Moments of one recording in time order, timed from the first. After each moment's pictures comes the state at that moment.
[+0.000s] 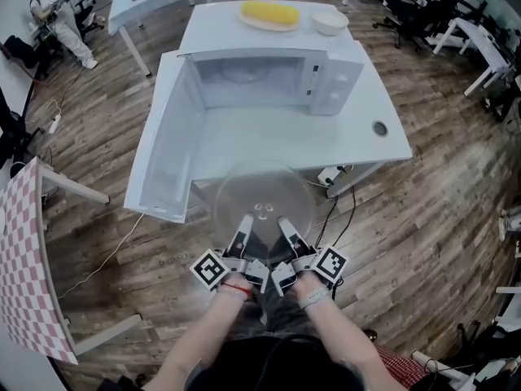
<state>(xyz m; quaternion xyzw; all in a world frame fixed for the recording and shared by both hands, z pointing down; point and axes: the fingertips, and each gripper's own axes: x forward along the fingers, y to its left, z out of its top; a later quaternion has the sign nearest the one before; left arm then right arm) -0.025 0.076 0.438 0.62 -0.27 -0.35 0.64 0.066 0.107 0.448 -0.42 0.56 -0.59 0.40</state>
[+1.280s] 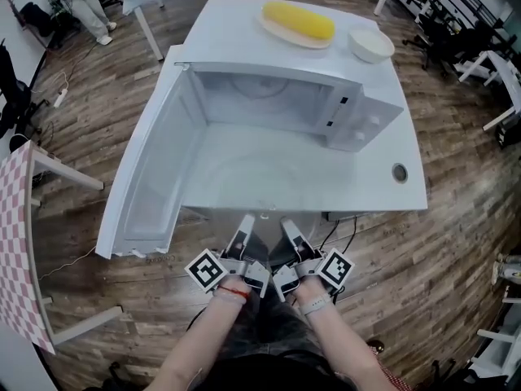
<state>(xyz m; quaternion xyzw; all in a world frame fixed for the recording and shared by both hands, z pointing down) 0.008 -0.025 0.453 0.60 -0.32 -0.38 0.63 0.101 -0.004 0.465 -0.39 0.56 -0.63 0.38</state>
